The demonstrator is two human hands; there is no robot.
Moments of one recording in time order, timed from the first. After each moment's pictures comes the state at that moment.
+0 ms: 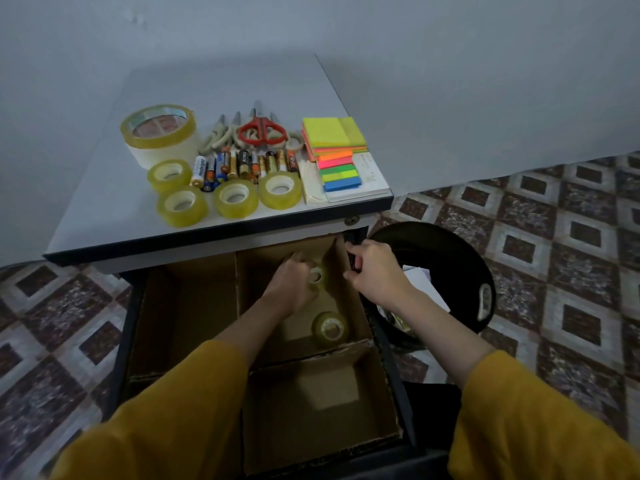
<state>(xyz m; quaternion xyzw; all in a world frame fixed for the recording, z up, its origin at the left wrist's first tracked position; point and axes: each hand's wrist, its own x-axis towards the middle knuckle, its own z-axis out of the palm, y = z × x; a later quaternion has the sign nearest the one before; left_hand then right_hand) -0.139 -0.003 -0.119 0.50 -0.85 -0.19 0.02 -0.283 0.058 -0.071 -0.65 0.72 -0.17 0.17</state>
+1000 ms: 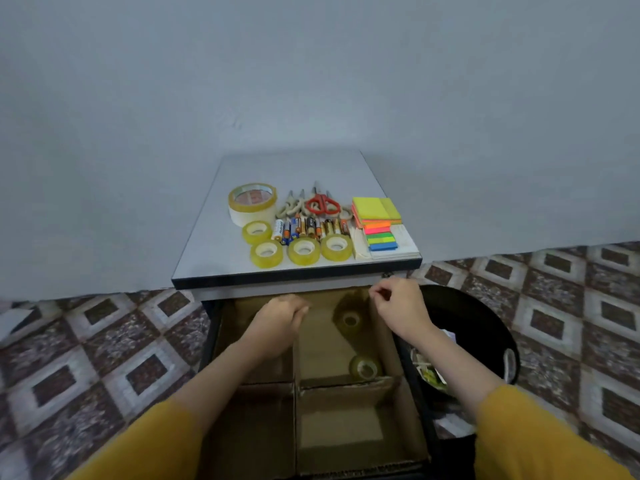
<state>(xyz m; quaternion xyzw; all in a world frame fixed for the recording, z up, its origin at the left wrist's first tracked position) -0.034 0.035 -0.030 0.49 -0.84 -0.17 0.15 -0.247 0.076 -0.015 -0.60 0.72 -0.30 0.15</state>
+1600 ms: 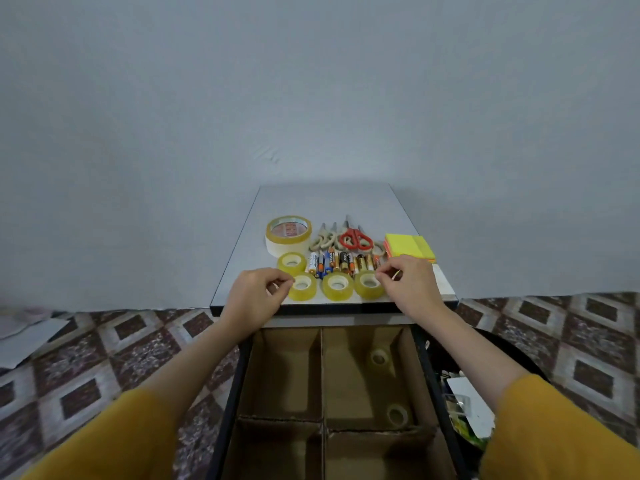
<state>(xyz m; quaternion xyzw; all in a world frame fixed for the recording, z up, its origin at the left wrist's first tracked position) 0.024 -0.005 0.039 0.50 -0.78 -0.10 0.36 -0.219 0.024 0.053 -0.64 0.66 -0.40 0.09</state>
